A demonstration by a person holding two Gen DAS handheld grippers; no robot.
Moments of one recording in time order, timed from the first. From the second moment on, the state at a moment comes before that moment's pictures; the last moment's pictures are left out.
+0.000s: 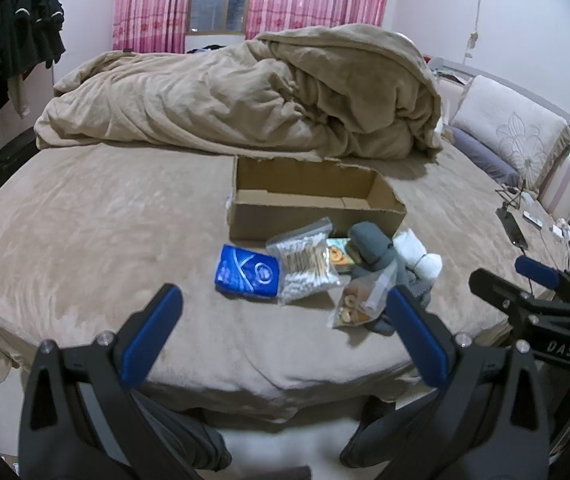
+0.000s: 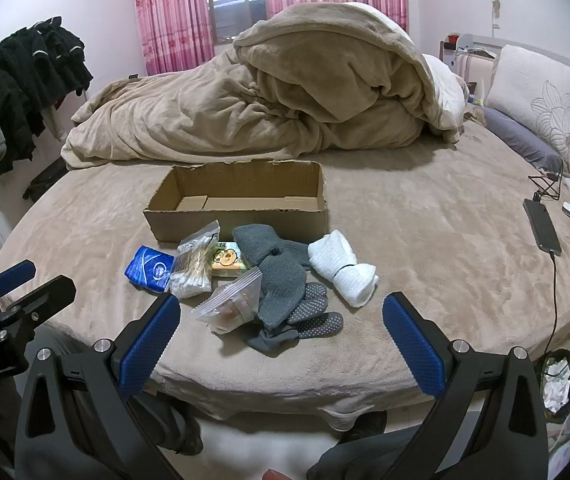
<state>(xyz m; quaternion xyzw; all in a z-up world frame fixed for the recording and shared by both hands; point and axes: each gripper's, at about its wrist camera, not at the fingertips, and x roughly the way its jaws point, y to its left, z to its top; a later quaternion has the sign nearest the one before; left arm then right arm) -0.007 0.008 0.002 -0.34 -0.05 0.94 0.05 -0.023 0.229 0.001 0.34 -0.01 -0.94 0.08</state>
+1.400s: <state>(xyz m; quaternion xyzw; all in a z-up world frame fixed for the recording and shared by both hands) -0.039 0.010 -0.009 -0.35 -0.05 0.94 0.05 -0.040 0.226 -0.007 0.35 -0.01 -0.93 0.07</state>
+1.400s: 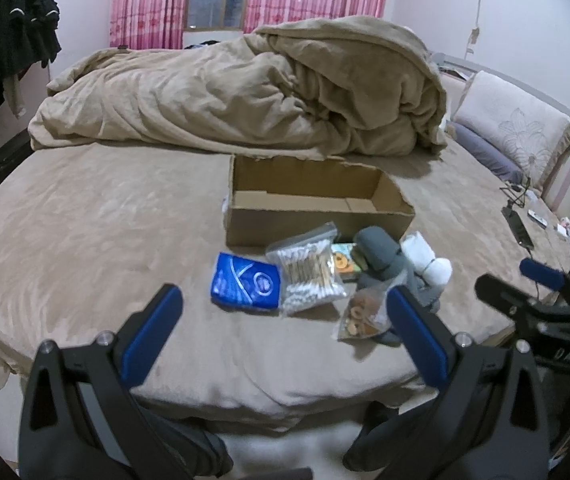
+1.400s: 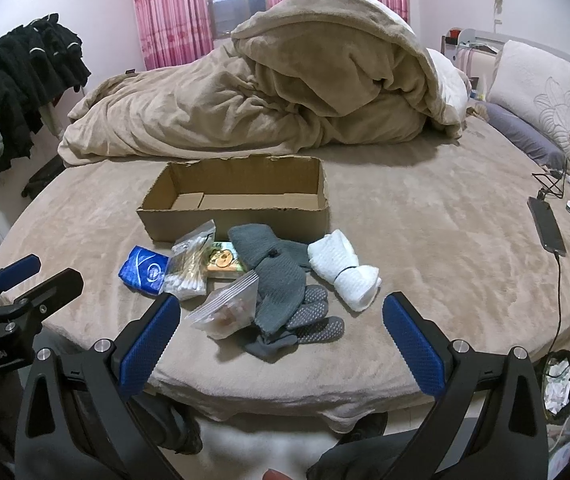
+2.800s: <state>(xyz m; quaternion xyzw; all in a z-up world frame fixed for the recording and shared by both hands) -0.140 0.013 -0.135 -0.43 0.03 0.90 0.06 -0.159 0.282 -0.120 0.44 -0.04 -0.90 0.03</state>
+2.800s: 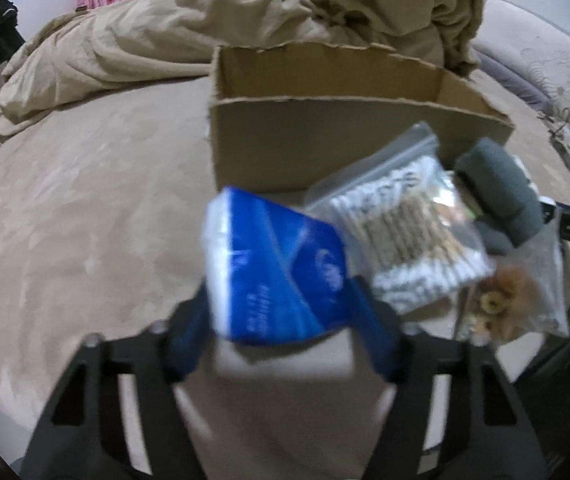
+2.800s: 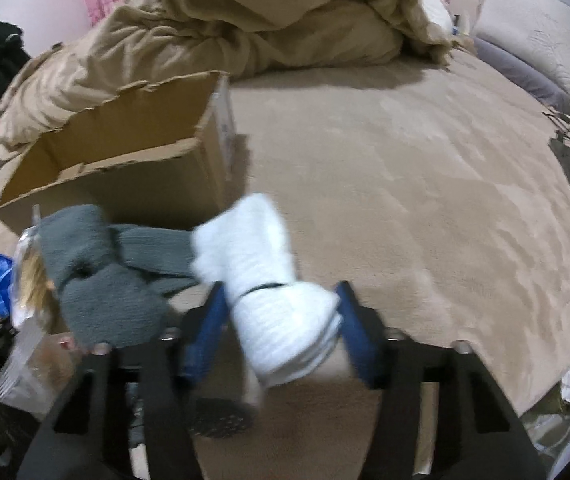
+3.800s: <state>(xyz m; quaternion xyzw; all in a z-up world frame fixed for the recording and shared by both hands) -0.115 0.009 -0.086 -0.40 -0.01 0.91 0.09 -0.123 0.270 -0.040 0.36 -0.06 -0.93 0.07</state>
